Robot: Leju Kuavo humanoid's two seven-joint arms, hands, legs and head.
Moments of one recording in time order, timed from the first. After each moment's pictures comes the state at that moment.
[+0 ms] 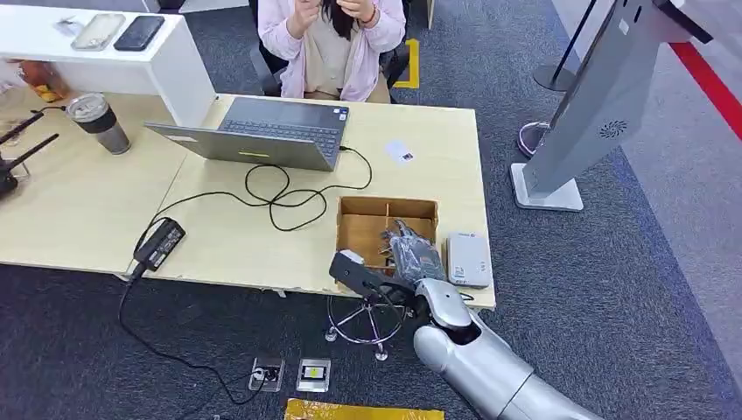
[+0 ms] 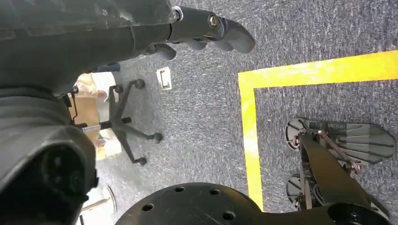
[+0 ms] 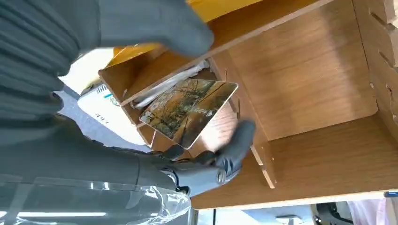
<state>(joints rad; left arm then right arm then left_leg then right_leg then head) -0.11 0.19 -1.18 -0.19 1.17 0.24 0.19 -0.66 0.06 0.98 -0.48 0.86 -0.17 0.21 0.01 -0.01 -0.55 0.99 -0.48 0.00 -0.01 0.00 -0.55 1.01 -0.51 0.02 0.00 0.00</state>
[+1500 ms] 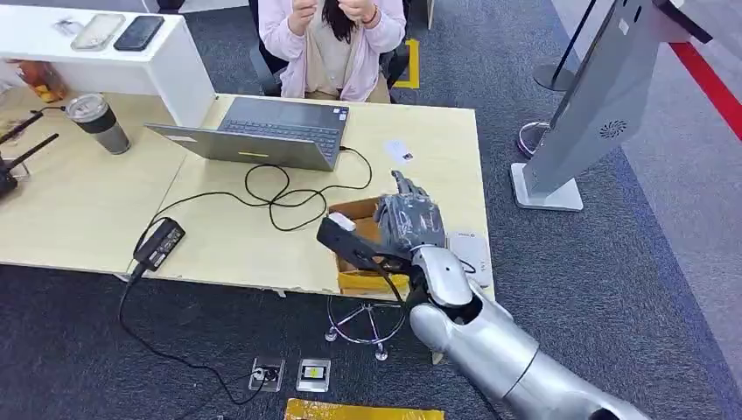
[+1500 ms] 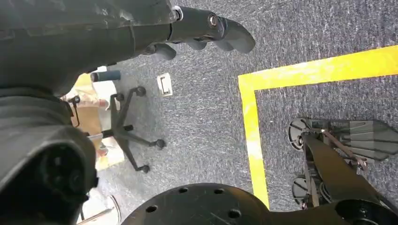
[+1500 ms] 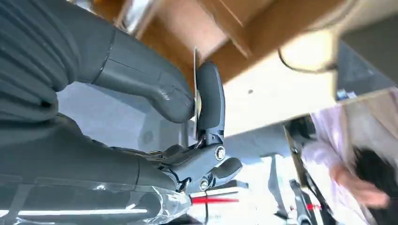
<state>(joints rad) -0.11 0.19 -1.18 -0.19 1.13 0.21 0.20 -0.77 0.06 0.98 -0.63 0.96 -0.18 0.28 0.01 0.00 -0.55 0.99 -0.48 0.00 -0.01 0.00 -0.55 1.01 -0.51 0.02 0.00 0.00</state>
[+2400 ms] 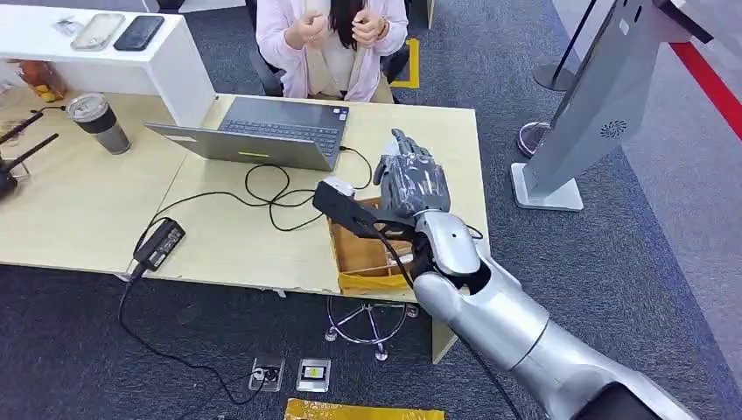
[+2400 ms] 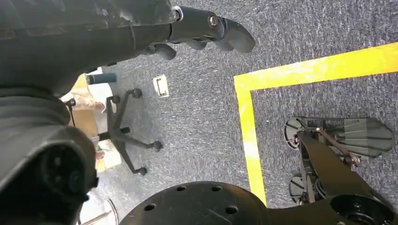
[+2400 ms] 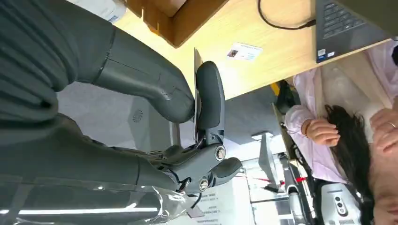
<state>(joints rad) -0.11 0.19 -1.18 -0.19 1.12 0.20 0.18 -0.89 0.06 0.98 -0.63 0.93 -0.17 0.28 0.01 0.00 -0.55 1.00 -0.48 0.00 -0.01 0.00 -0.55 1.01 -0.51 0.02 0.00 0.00</state>
